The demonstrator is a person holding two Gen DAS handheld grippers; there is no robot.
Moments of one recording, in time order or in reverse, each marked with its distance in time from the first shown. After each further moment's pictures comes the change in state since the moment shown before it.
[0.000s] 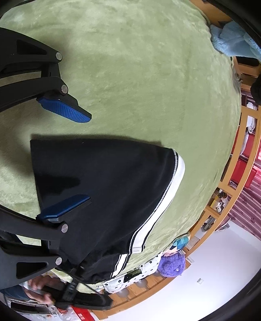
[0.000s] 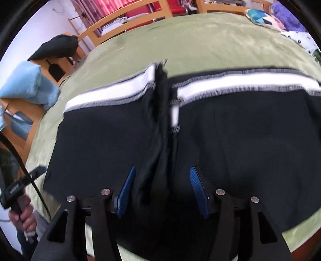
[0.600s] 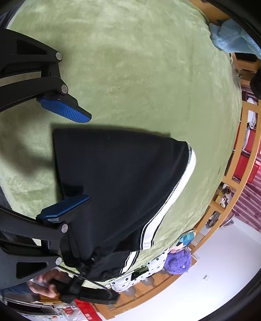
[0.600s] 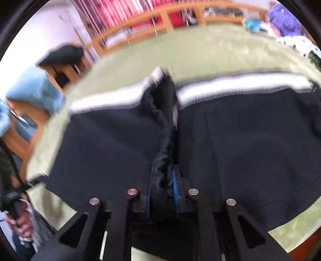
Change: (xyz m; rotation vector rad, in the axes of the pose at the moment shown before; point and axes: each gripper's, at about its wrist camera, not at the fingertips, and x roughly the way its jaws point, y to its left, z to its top) left arm -0.005 -0.026 -0.024 0.016 0.021 0.011; right arm -0.005 -0.015 -0.019 -0.002 -0.079 -0.012
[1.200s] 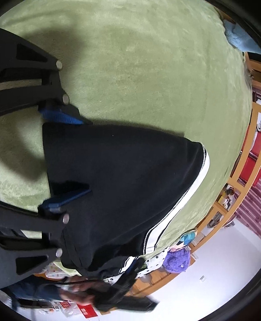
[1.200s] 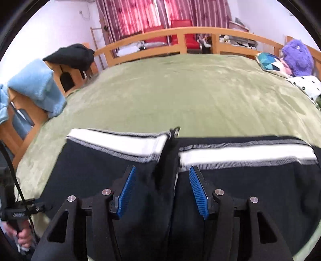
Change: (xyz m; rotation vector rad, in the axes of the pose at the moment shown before) left arm 0.029 0.014 -0.004 -0.019 0.030 -0.064; right arm 0.007 0.019 0.112 -0.157 -0.135 -0.020
